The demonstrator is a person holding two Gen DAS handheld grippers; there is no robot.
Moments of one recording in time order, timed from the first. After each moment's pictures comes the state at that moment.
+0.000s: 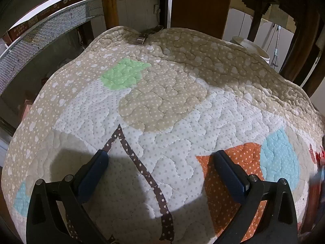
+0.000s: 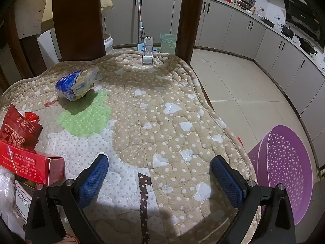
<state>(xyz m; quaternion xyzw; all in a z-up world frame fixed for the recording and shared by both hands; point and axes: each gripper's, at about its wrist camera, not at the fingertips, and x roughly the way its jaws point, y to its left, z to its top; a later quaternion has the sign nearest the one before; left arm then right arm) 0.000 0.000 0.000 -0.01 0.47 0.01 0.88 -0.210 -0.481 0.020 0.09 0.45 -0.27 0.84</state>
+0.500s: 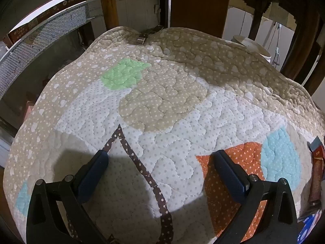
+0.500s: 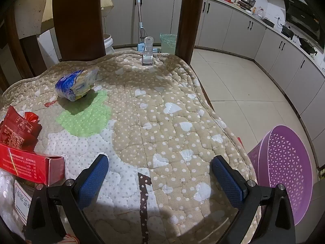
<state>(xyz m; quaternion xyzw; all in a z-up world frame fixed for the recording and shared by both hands) -0.001 -0.006 -0.002 0.00 0.47 0.02 0.88 -0.209 -0.480 0.020 0.09 0.45 -0.27 0.84</state>
